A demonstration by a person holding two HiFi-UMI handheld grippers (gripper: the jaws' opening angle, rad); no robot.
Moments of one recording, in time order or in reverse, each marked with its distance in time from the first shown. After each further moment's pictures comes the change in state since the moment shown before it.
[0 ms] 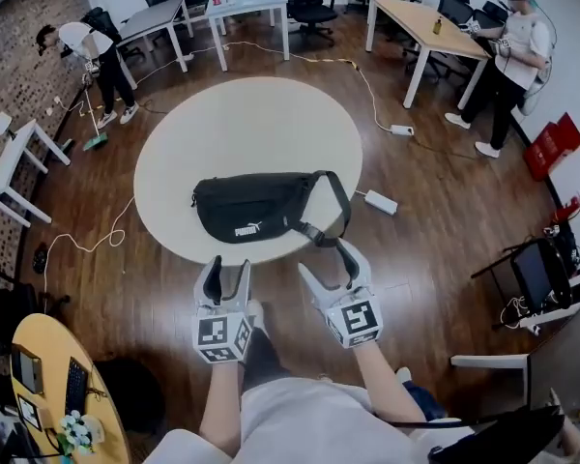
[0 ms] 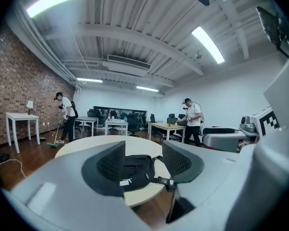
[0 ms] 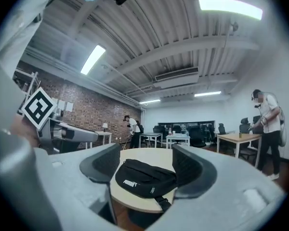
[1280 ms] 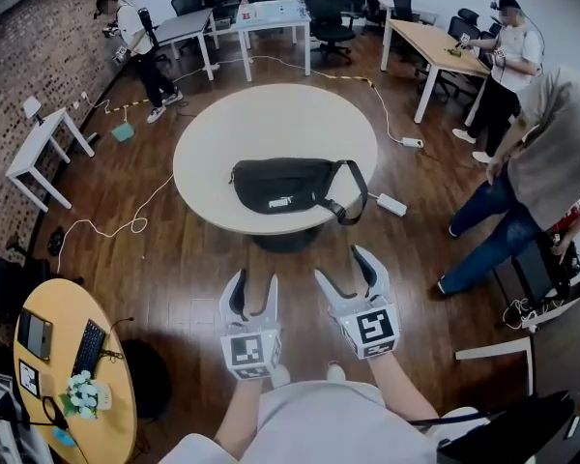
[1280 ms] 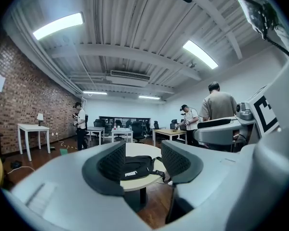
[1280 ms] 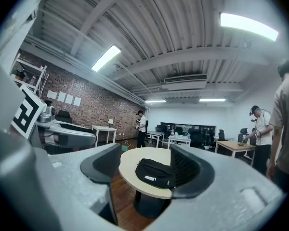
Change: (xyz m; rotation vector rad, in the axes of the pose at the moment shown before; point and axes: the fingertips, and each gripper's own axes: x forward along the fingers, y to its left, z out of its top) left arm -0.200 -0.017 0.027 0.055 -0.095 0.055; right arm -0.113 0.143 0.069 -0.087 0.042 0.008
